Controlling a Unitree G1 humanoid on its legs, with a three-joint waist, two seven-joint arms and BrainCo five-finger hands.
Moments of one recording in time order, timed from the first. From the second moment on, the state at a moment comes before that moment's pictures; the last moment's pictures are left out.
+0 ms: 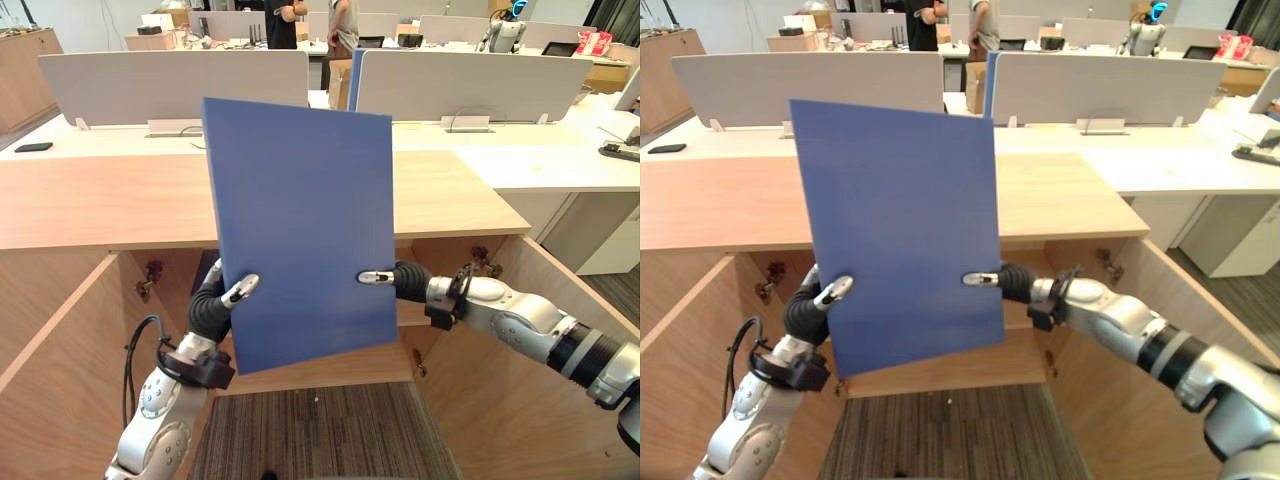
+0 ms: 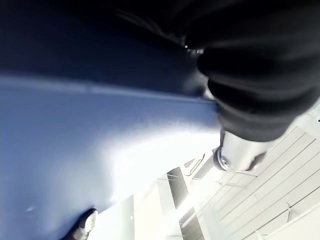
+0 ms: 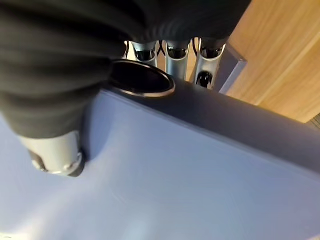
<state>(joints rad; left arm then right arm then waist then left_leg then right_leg) 0.17 0.47 -0.22 -0.34 -0.82 -0.24 -0.22 -0.67 -0.96 0.96 0.09 1.12 0.09 0.39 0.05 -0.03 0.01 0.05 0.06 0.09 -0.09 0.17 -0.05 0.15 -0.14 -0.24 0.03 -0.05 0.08</state>
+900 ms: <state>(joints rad) 0.30 0.15 0.25 1.05 -0.44 -0.05 -0.16 -0.17 -0.64 0.36 0.27 -0.76 -0.12 0.20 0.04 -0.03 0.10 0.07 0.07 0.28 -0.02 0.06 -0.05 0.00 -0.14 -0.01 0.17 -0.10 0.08</state>
